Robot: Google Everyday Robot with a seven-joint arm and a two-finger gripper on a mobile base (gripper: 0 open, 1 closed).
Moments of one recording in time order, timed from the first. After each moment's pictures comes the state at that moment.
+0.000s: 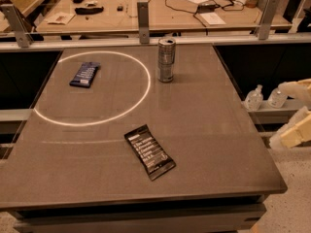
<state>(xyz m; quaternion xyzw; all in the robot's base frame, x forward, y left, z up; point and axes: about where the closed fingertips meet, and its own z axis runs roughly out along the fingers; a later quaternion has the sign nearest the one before) 0.443 -0.260 0.910 -0.46 0.80 0.20 0.34</state>
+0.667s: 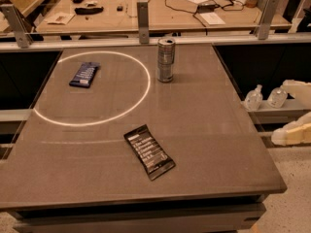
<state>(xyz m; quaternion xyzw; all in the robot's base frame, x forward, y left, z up) 0.444 -0.258 0.927 -0.38 0.72 0.28 0.50</state>
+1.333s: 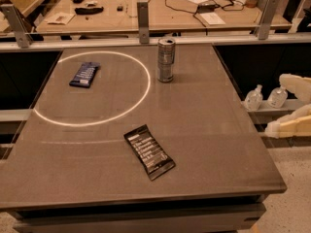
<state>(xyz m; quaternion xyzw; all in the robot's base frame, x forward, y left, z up) 0.456 -0.253 0.935 -0.38 0.71 0.29 0.52</state>
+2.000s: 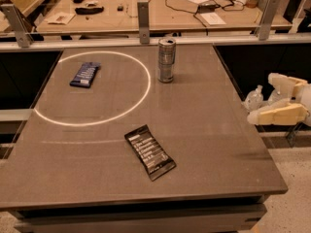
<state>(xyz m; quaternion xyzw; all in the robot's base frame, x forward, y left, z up) 0.506 -0.256 0.909 -0.34 0.71 0.28 0.55</state>
